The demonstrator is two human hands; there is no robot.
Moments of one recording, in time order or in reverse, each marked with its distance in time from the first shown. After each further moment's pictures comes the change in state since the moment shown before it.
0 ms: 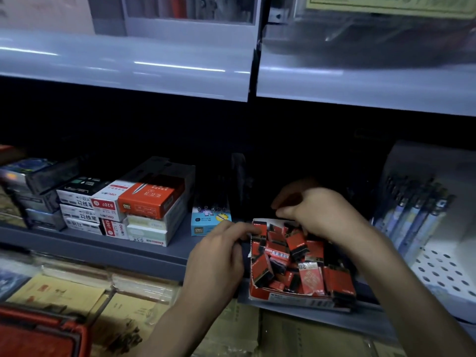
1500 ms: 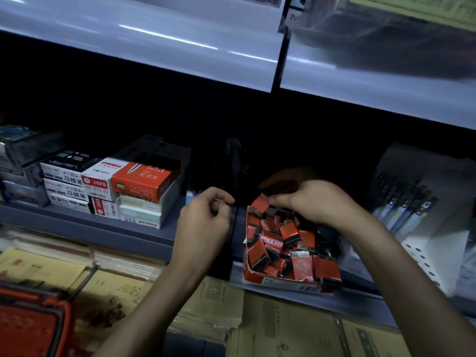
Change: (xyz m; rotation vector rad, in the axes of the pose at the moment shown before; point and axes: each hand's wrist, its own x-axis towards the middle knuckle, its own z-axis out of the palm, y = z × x) left_hand 0.023 0.001 -0.014 -0.375 0.104 -0.348; right_hand 0.011 -0.002 -0.008 -0.029 -0.116 -0.103
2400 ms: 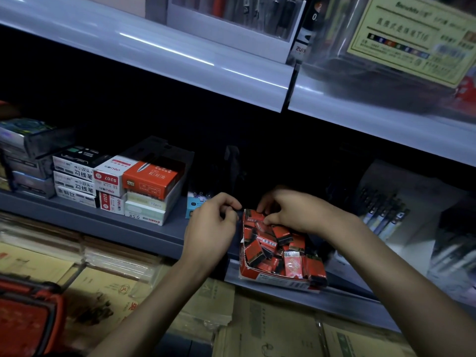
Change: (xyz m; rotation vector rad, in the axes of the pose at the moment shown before) left_hand -0.003 -0.006 0.009 -0.063 -0.086 0.046; right_hand 0.009 -0.004 0.008 -0.503 -0.206 -0.031
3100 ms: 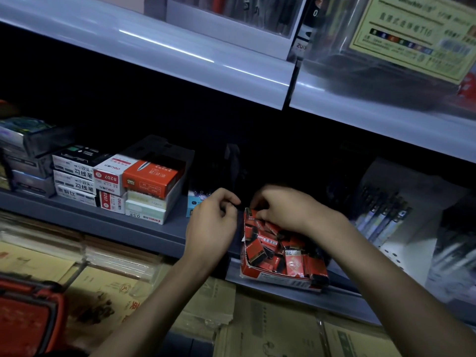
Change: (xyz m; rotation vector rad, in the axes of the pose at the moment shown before) left_hand 0.002 0.003 0.002 -0.010 0.045 0.002; right_hand 0.005 -0.020 0.006 -0.126 0.099 -0.064
